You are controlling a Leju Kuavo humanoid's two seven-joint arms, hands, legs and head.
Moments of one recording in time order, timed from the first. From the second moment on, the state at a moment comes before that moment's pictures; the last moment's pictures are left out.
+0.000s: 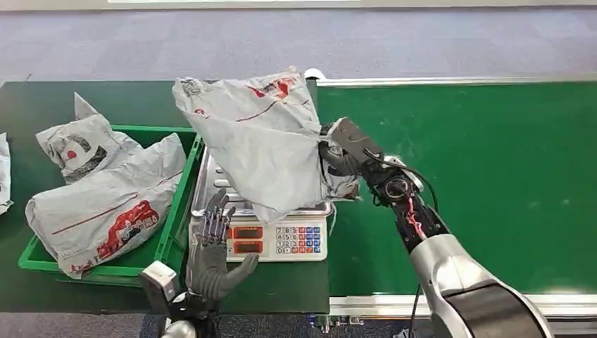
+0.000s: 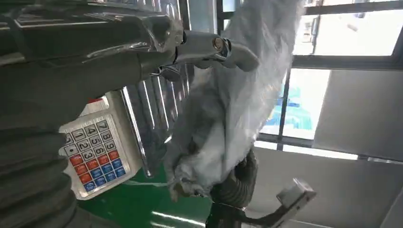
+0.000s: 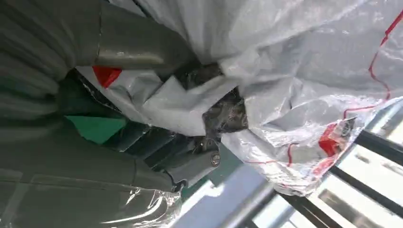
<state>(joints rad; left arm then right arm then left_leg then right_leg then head) 0.03 -0.16 -0.36 -1.44 0.13 0.15 -0.64 -0.88 0.12 0.34 -0.52 0.42 0.07 -0.27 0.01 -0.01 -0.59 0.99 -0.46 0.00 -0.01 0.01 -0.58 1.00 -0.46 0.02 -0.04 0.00</state>
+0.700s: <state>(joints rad) 0.04 -0.16 -0.36 -1.43 0.11 0.16 -0.62 -0.83 0.15 0.38 -0.56 0.32 0.07 -0.43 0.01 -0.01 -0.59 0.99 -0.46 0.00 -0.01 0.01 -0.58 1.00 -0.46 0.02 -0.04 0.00</state>
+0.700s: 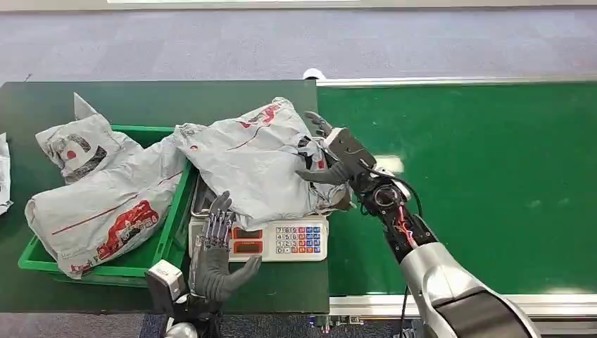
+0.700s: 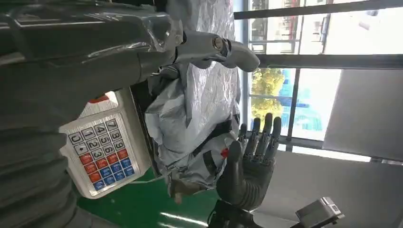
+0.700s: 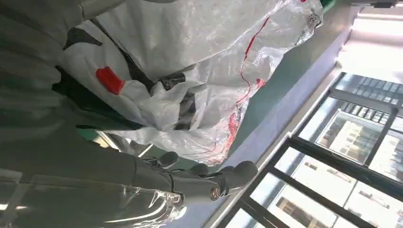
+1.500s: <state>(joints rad) 0.07 -0.15 -0.31 -1.45 0.07 0.09 -0.65 -0.20 0.13 0.19 -1.31 0.17 -0.23 -0.55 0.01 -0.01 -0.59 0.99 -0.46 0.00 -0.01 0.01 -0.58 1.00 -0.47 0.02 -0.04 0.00</state>
